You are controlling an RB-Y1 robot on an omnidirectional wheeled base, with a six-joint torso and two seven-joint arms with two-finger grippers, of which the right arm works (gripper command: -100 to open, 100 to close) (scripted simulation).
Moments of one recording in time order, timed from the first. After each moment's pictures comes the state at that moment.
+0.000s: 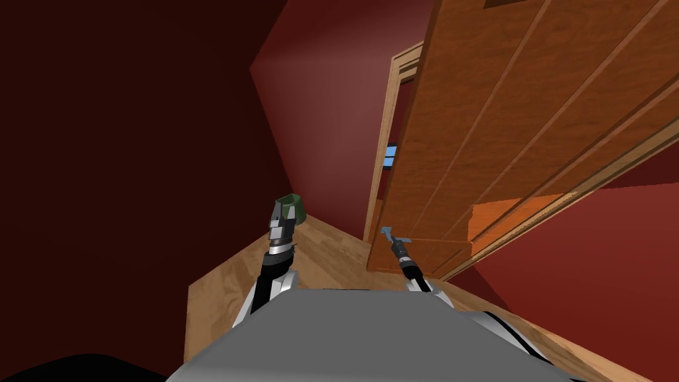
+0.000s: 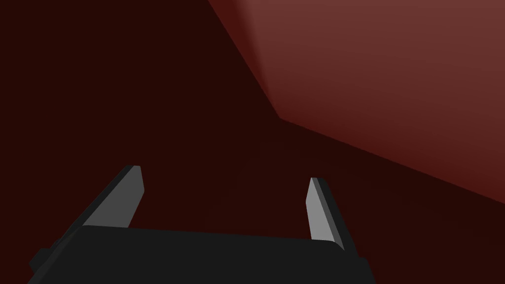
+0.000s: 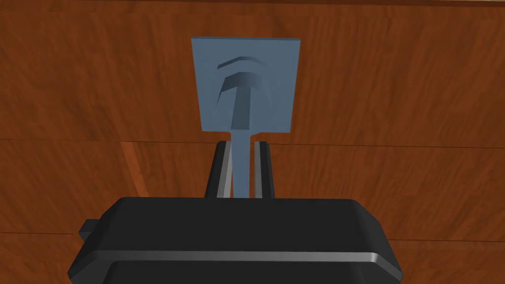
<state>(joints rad) -0.21 -0.30 -0.03 -0.37 -0.01 -0.98 -0.29</state>
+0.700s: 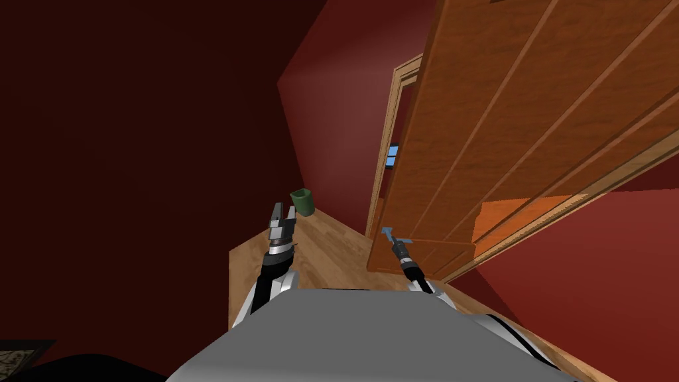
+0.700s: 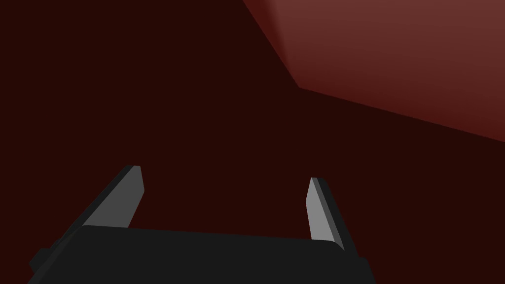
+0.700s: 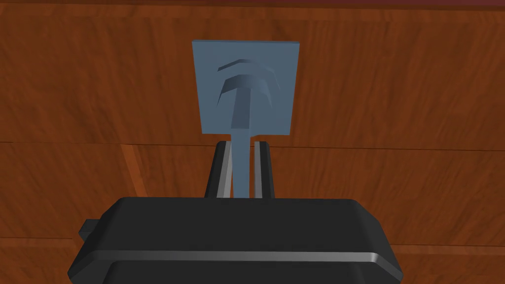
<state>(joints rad) -0.19 -0.31 -0.02 -0.38 -0.01 -0.99 -0.31</state>
